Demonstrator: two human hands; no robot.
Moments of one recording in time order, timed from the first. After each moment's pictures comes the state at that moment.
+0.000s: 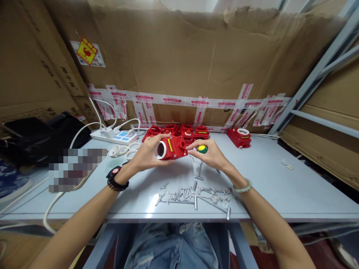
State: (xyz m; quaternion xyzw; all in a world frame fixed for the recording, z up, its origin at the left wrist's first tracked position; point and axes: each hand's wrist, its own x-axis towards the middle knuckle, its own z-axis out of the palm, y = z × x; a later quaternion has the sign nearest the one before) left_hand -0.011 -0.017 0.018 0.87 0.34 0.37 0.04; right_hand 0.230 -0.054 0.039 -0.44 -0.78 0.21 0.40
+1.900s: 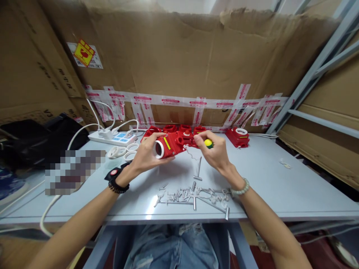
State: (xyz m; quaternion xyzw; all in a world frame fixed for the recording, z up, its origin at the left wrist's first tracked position) left_hand -0.003 -0.018 0.014 0.84 0.35 0.42 0.01; right_hand 0.226 -0.063 0.042 -0.48 -0.70 0.02 0.54
